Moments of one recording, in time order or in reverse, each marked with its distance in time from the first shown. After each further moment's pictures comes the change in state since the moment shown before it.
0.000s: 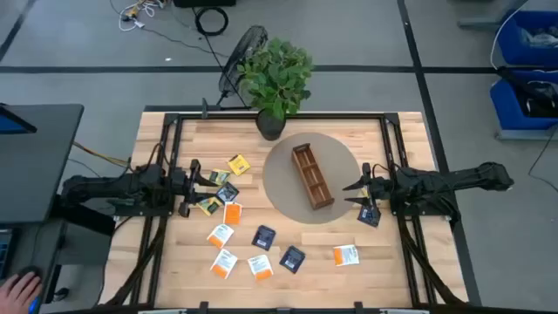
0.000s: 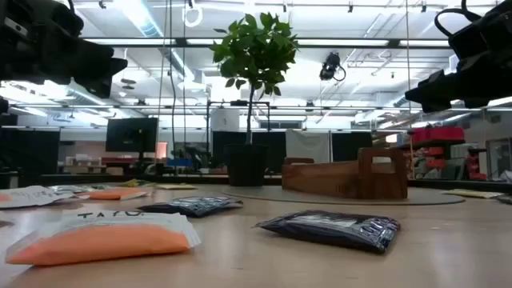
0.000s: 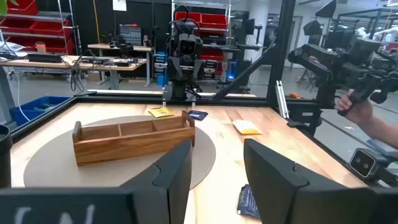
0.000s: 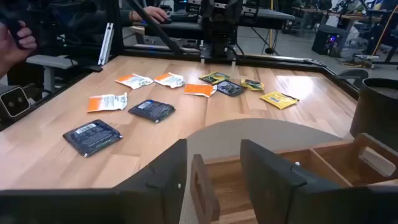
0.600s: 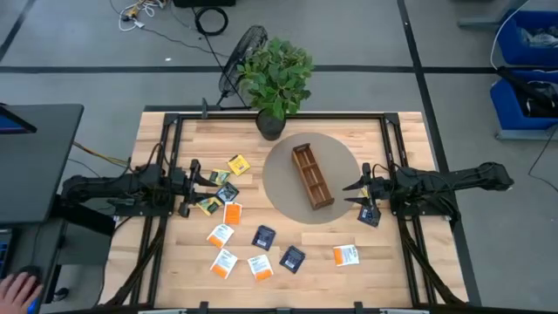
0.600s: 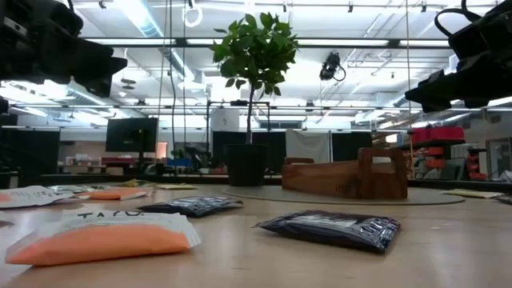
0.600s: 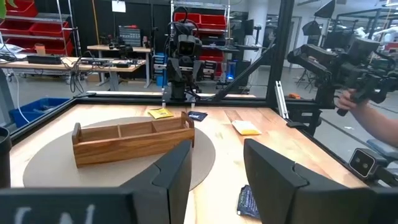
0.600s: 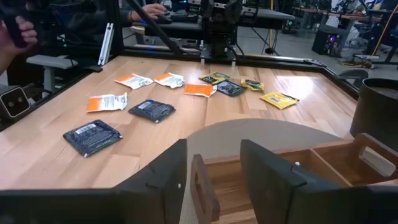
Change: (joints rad) left arm 0.000 0.000 -0.001 0.028 0.003 0.000; right arm 0.000 0.000 0.000 0.001 0.000 0.000
